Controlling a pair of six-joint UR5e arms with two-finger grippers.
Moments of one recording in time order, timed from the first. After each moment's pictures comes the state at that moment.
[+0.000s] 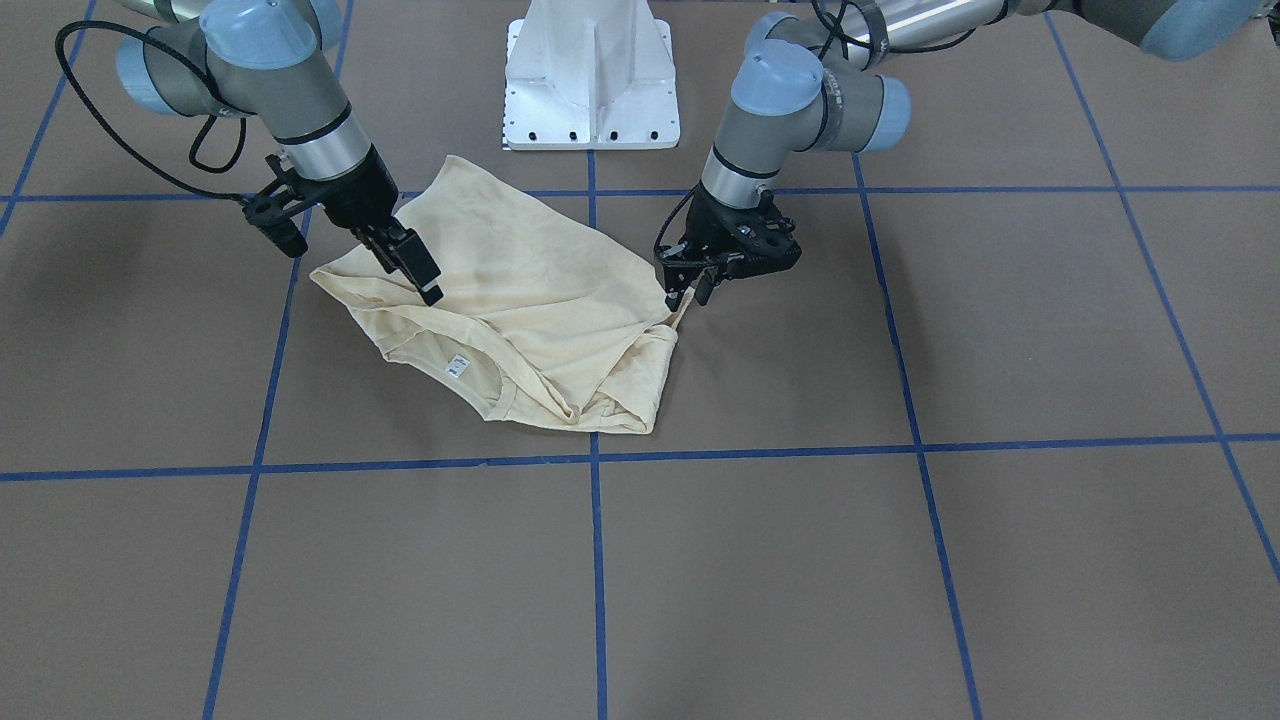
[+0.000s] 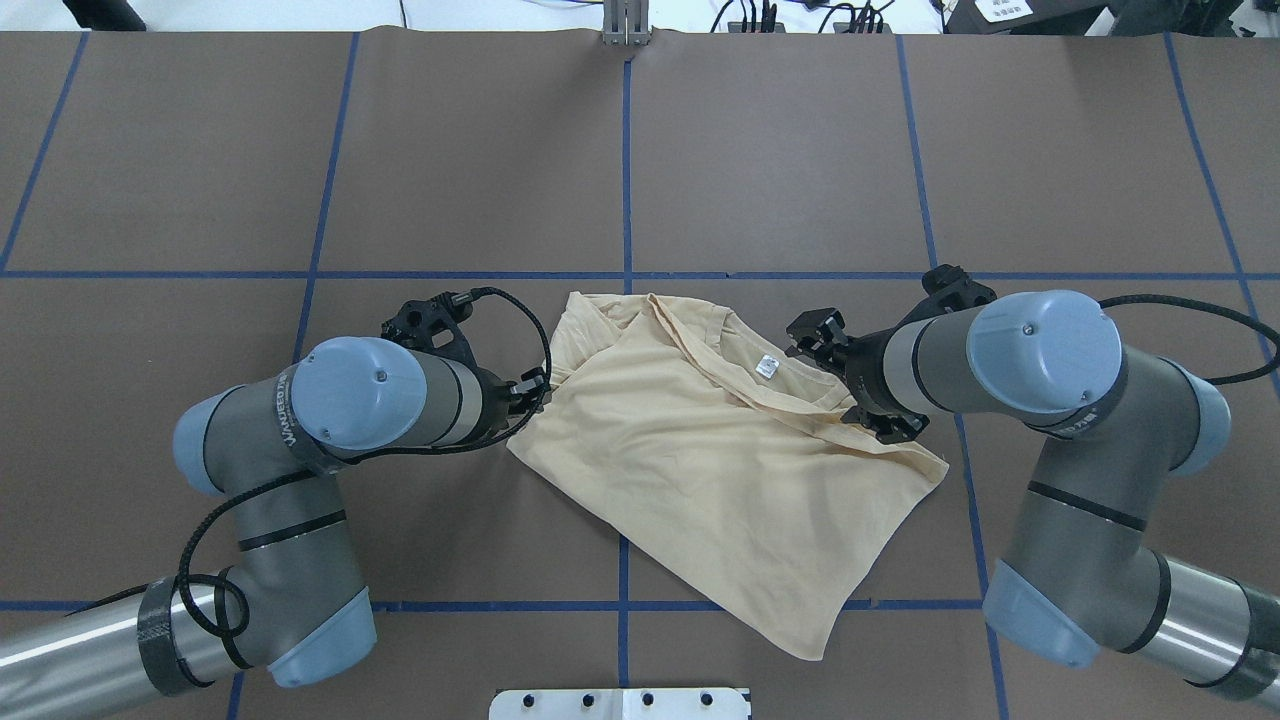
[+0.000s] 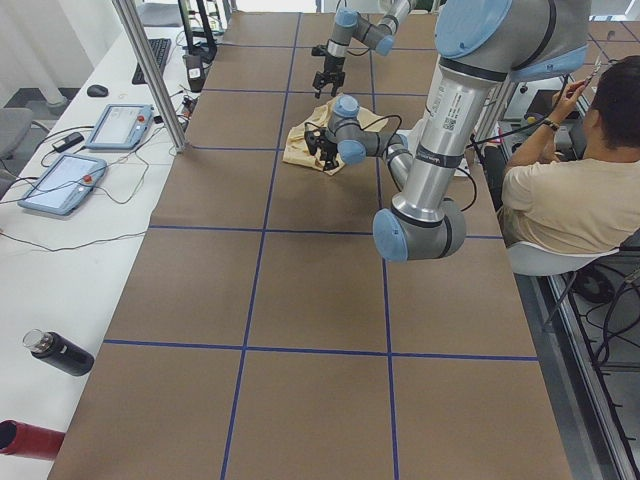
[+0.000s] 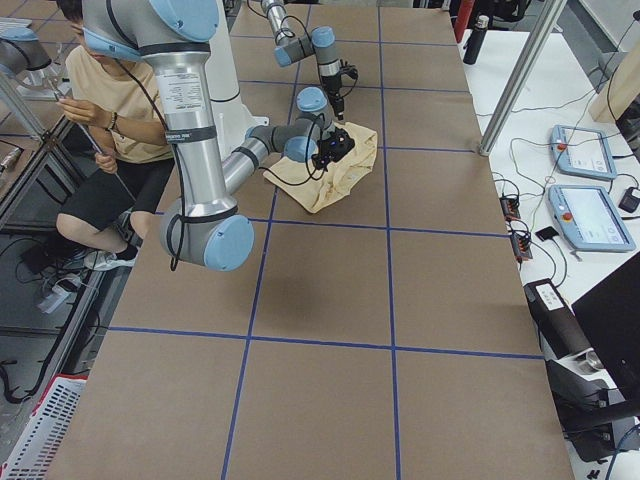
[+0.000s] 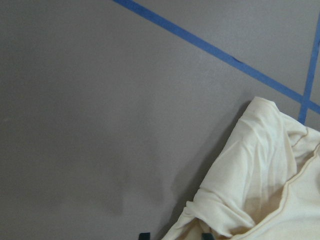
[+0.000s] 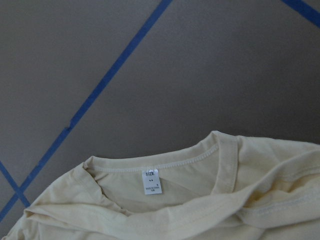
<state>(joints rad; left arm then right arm) -0.42 -2.05 -1.72 -1.97 -1.68 -1.72 0.55 -1.32 1.93 -1.18 1.76 2.06</state>
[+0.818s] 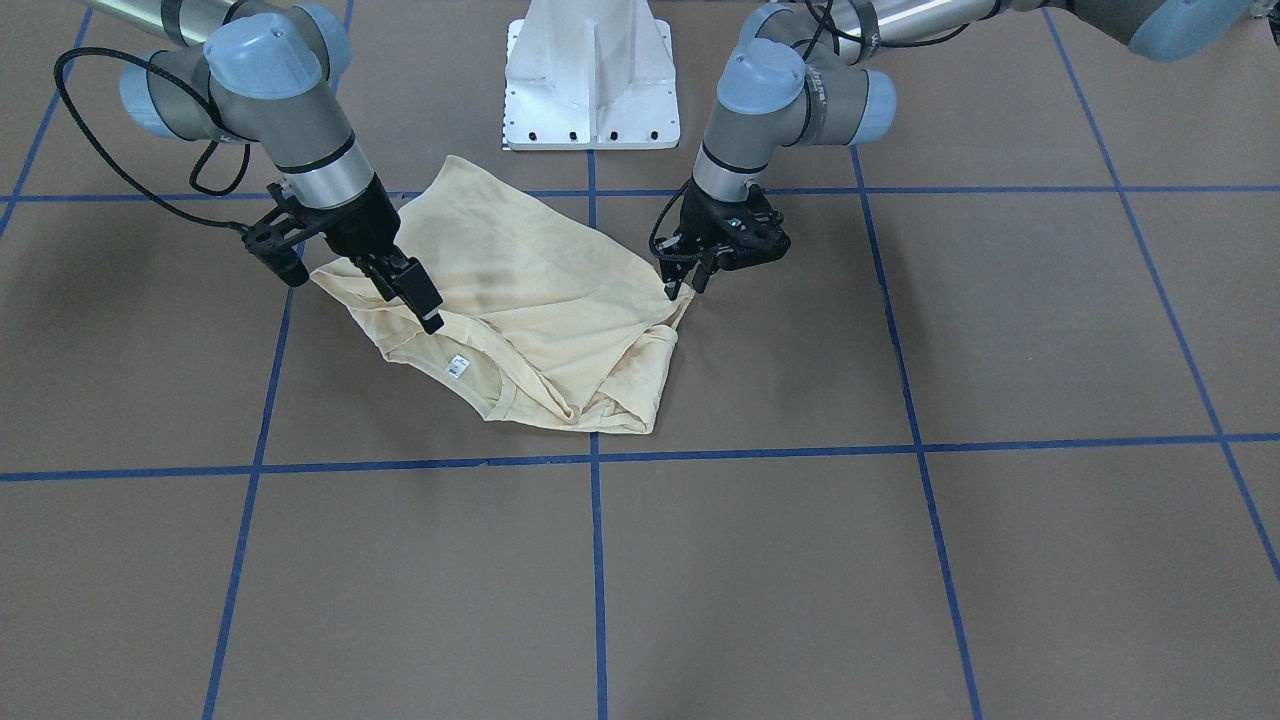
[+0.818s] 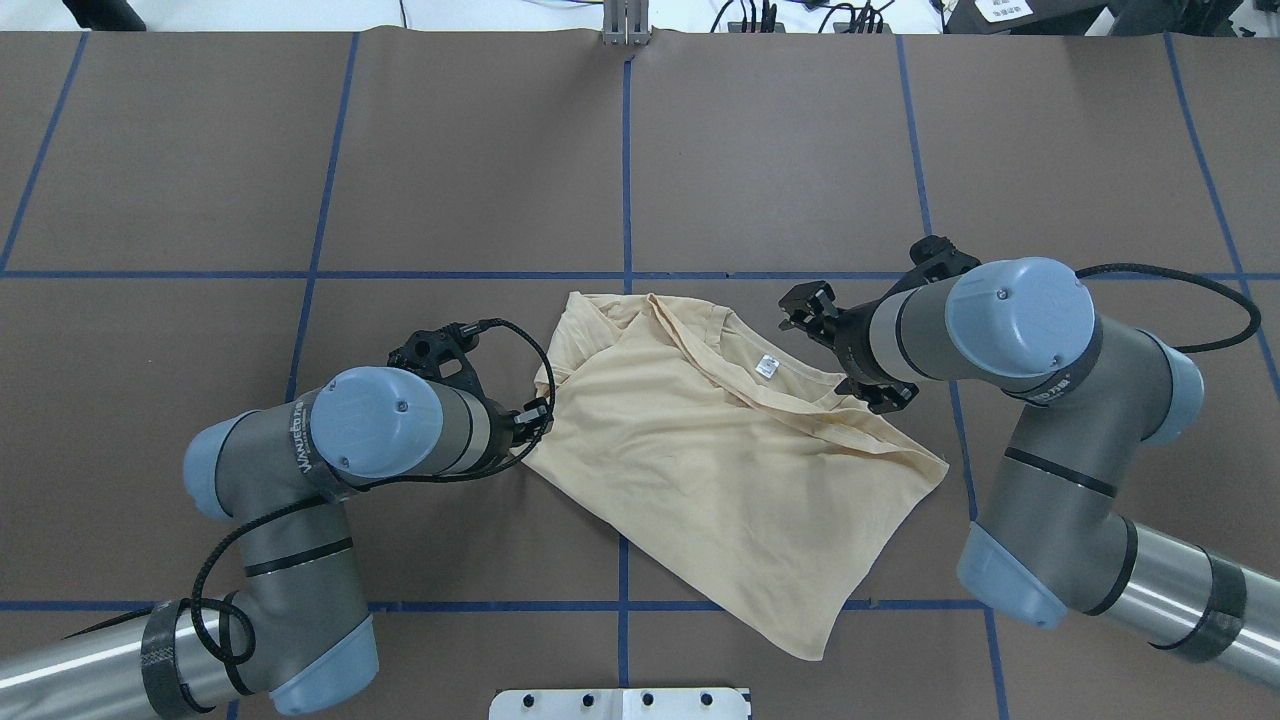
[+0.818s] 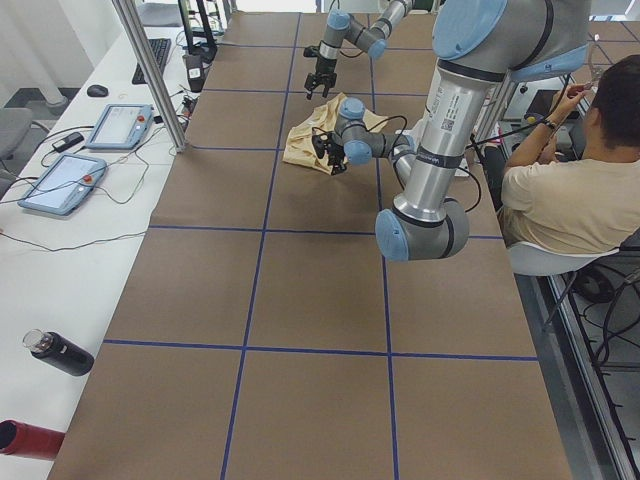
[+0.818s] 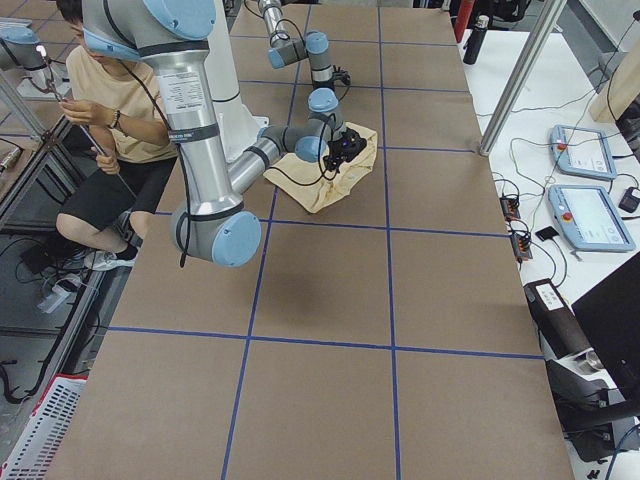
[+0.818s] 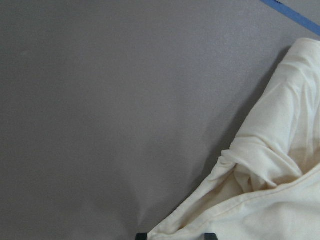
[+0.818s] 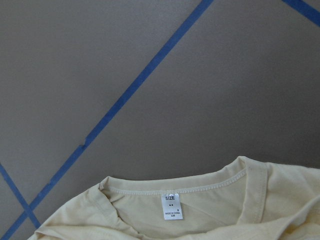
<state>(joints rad) -0.39 -2.04 -1.73 -1.92 -1.68 -1.73 0.57 -1.27 1.87 -1.18 1.77 2.03</state>
